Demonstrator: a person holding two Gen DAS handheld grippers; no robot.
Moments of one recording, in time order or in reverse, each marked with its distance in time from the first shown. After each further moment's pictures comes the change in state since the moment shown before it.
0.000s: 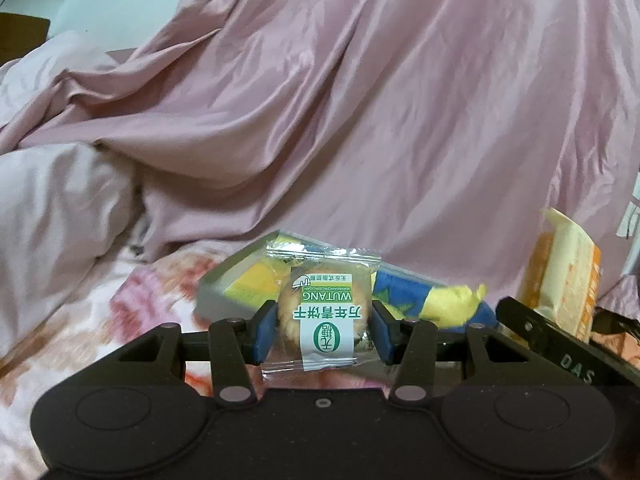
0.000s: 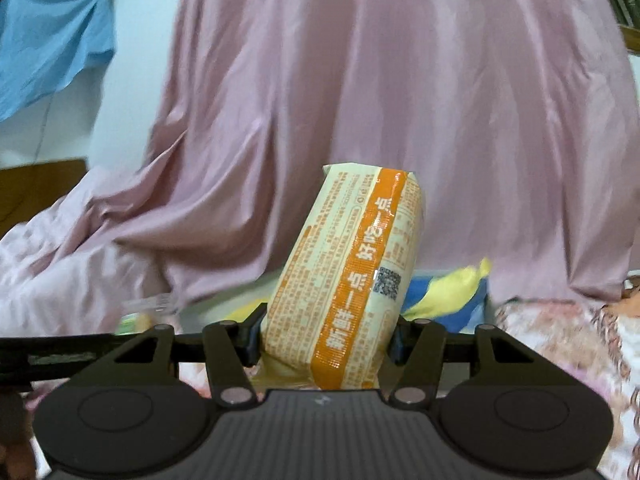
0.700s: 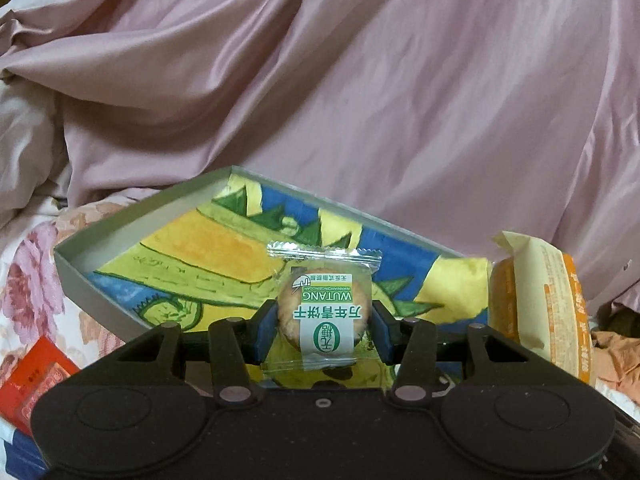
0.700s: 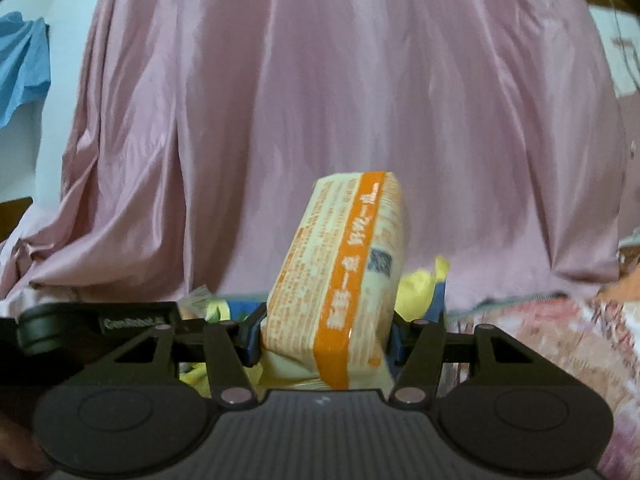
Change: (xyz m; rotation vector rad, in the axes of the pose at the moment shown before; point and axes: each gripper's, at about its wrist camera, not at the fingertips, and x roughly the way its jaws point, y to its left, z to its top) left arm 0.122 -0.041 -0.029 -0.042 0.113 0.017; right arm 0.078 -0.072 -0.008 0.124 0.007 -0.071
